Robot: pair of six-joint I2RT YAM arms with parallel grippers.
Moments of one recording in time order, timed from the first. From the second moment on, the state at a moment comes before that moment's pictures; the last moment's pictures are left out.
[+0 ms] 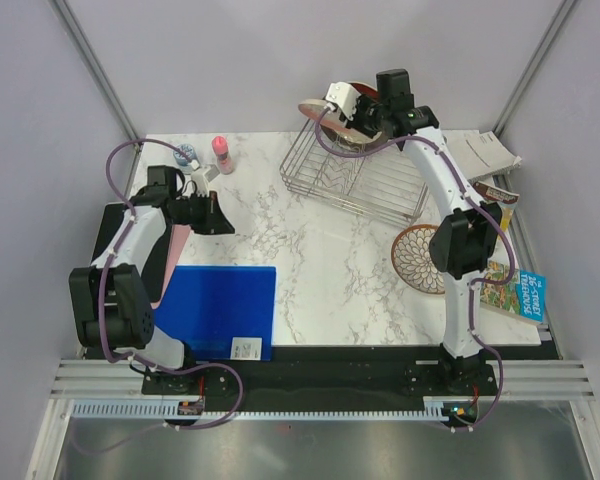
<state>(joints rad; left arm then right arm) 0.06 1.53 1.12 -0.62 0.77 0.18 0.30 2.17 2.27 -0.64 -0.34 -0.93</state>
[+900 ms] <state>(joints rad) 0.02 1.53 1.10 -0.61 0.76 0.16 0.27 2.35 2.35 -0.58 -0.30 -0.93</state>
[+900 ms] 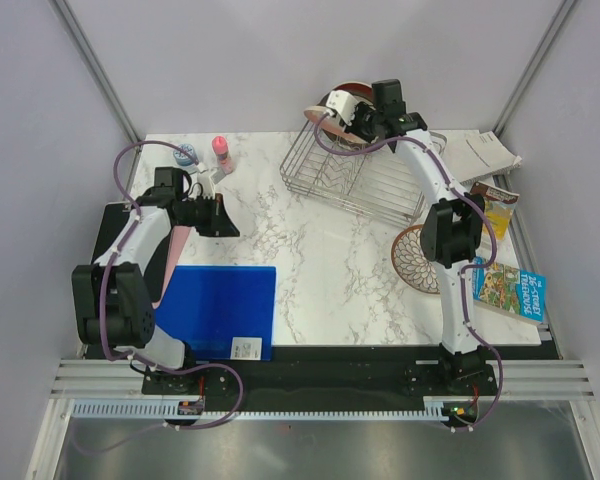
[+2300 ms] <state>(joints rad) 0.02 1.60 1.09 -0.59 0.73 0.14 0.23 2.37 2.35 -0.49 -0.30 -0.93</state>
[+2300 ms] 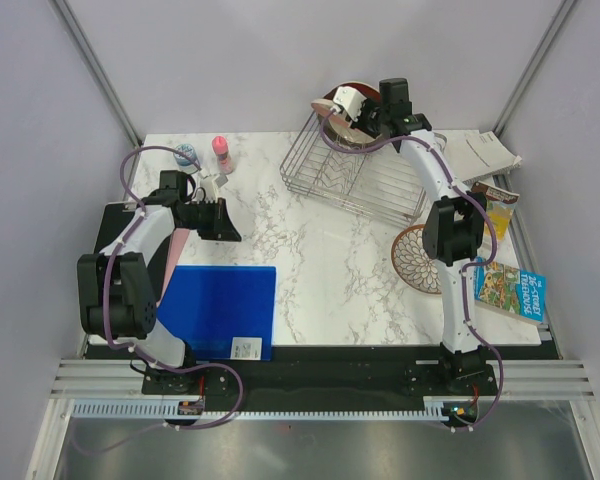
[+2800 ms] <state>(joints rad) 0.02 1.60 1.07 -0.57 0.73 0.13 0.24 2.28 2.22 -0.48 -0.30 -0.93</state>
